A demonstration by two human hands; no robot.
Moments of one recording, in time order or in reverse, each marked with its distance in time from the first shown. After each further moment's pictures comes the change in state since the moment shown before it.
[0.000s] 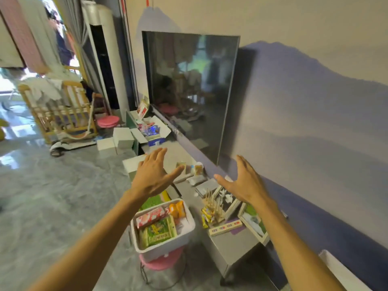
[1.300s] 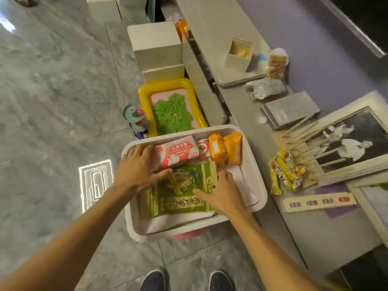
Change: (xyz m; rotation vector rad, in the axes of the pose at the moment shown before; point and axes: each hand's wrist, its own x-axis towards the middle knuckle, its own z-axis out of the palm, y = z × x) left_hand 0.041 -0.485 0.511 0.162 -0.398 -0.357; right_hand 0.176 0.135 0.722 0.070 -0.639 0.229
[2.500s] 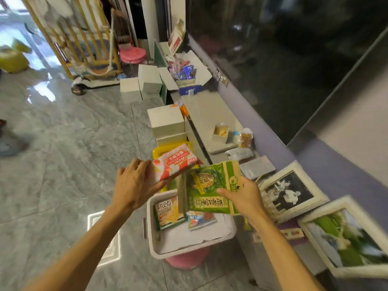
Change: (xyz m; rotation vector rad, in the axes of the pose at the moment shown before) left_hand -0.089 0.075 -0.282 0.003 0.437 0.085; right_hand -0.159 -0.111 -0.273 0.625 0.184 -0.169
